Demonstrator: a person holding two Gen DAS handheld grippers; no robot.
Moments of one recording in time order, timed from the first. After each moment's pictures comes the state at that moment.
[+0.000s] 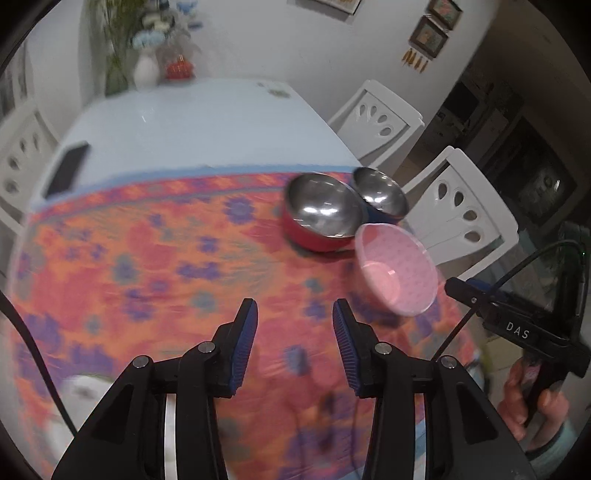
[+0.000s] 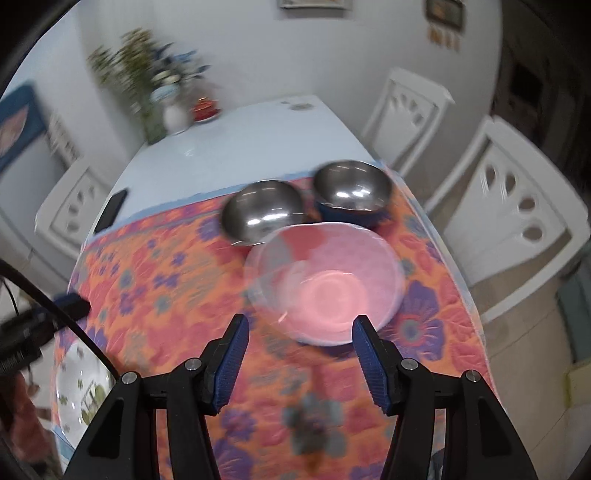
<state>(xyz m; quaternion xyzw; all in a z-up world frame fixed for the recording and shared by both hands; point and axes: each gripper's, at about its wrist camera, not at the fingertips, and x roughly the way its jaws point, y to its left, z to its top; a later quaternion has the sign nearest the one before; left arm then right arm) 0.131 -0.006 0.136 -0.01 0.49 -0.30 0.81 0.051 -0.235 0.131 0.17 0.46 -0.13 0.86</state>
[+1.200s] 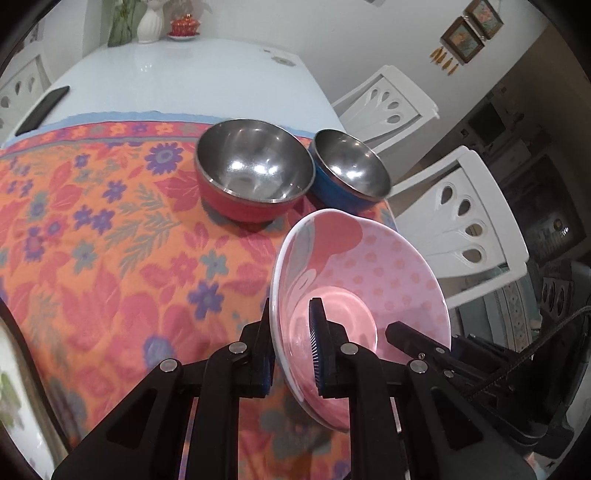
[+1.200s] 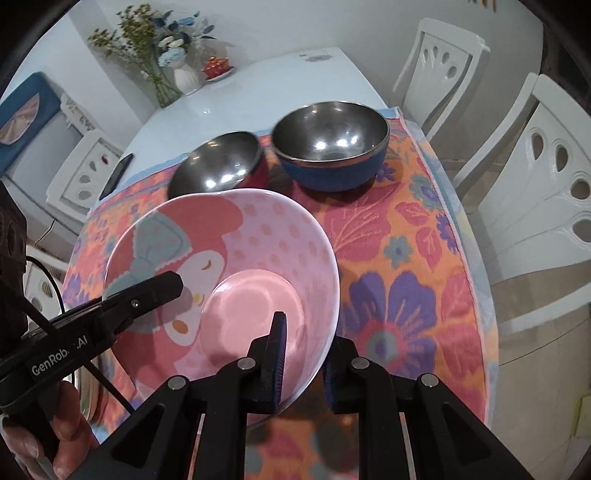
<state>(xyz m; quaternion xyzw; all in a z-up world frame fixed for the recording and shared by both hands) 0.096 -0.105 0.095 -0.07 0.53 -0.26 0.80 0.060 -0.288 0.076 0.15 0.53 -0.01 0.84</state>
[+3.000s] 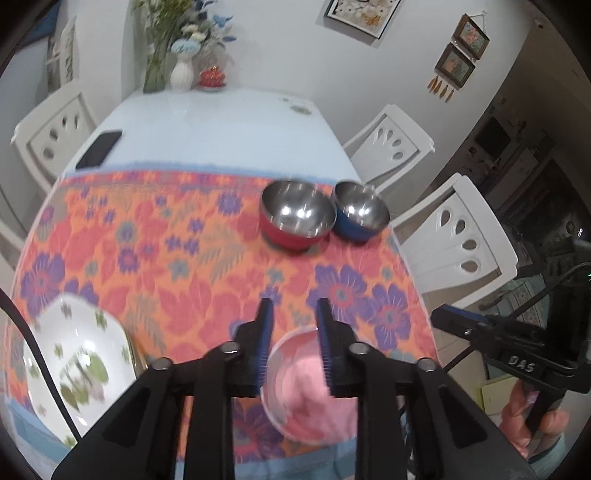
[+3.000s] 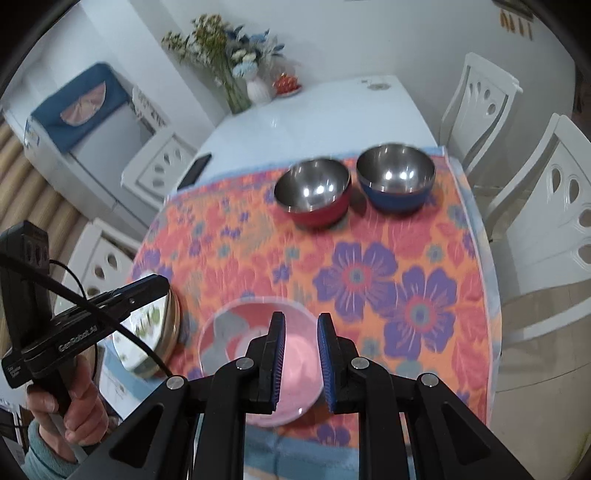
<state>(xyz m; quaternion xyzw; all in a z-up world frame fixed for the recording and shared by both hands) 0.065 -0.034 0.179 -0.05 0.47 -0.23 0.85 0.016 -0.267 0.157 0.17 0.48 0.08 0.86</state>
